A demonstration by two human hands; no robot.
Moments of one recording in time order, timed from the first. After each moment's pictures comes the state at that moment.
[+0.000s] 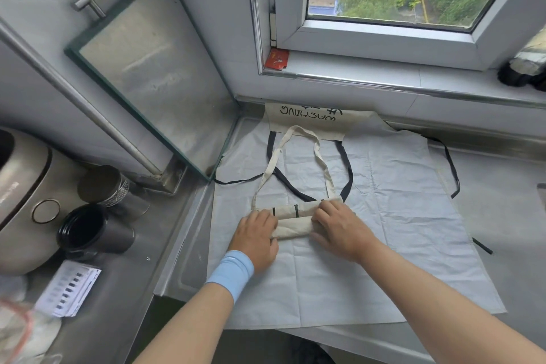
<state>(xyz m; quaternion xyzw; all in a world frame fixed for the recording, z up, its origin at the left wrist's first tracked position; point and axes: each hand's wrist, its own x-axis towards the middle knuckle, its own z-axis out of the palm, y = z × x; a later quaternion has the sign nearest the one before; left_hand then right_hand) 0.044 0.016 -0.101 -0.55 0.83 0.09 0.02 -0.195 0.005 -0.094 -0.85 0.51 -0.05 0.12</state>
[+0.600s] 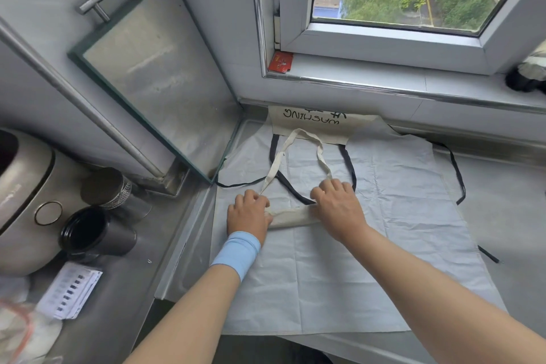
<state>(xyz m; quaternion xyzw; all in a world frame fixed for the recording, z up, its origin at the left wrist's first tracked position) 0.043 -0.026 -0.081 -0.68 0.72 0.10 -0.03 -0.172 -0.035 -0.077 -0.80 0.60 0.03 0.02</state>
